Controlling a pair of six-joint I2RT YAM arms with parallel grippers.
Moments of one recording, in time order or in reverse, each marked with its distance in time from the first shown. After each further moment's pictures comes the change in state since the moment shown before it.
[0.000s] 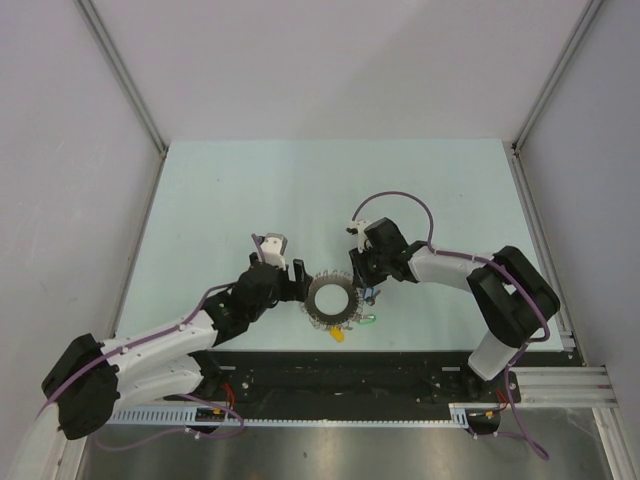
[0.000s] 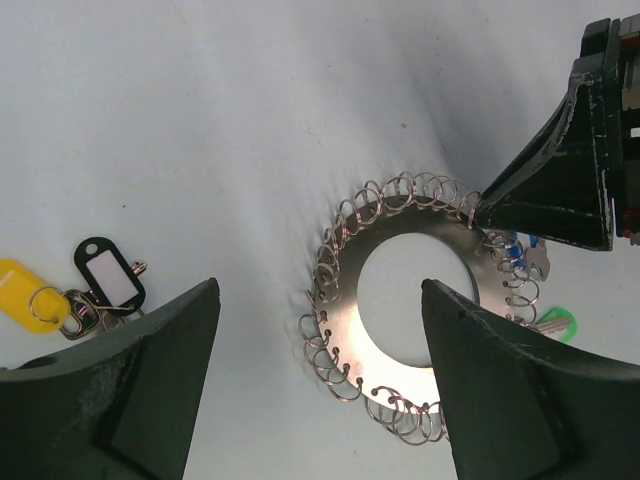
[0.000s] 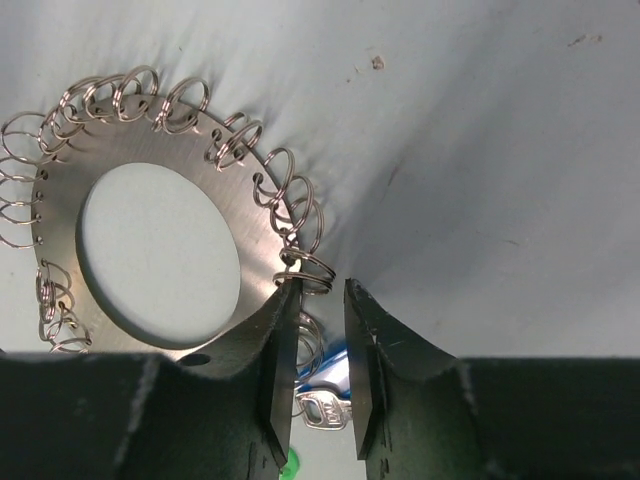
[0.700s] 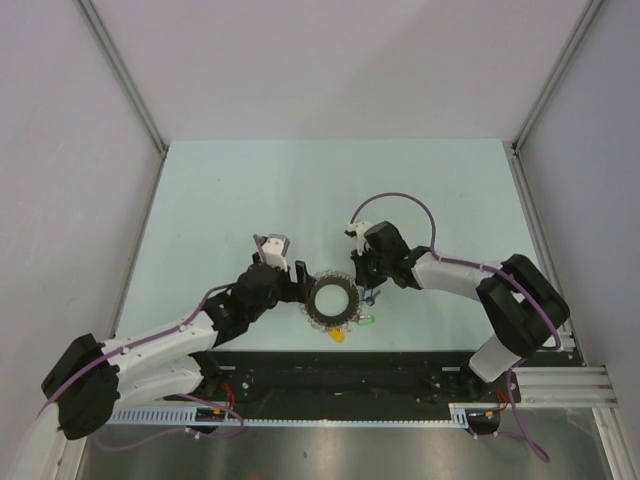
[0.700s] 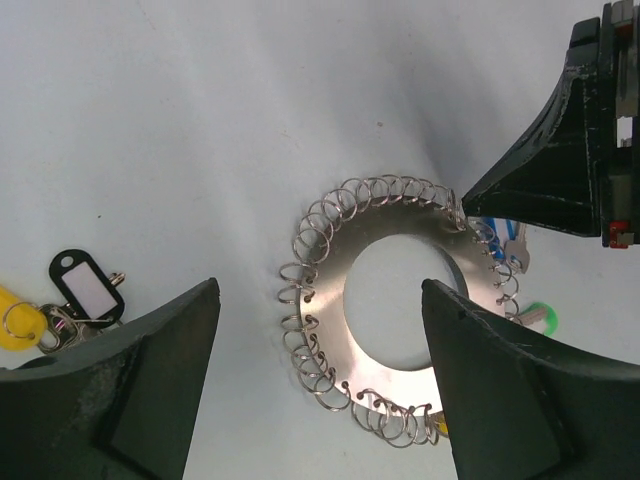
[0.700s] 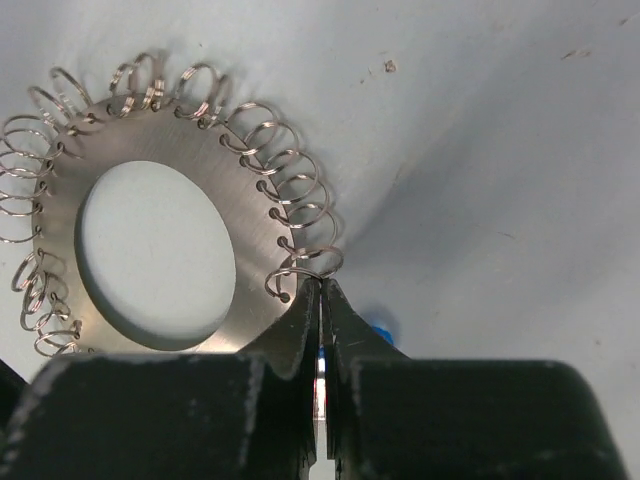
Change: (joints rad) left arm 0.001 0.007 -0.006 0.032 0.042 0.014; right arm 0.021 -0.039 -0.041 0.057 0.029 -0.030
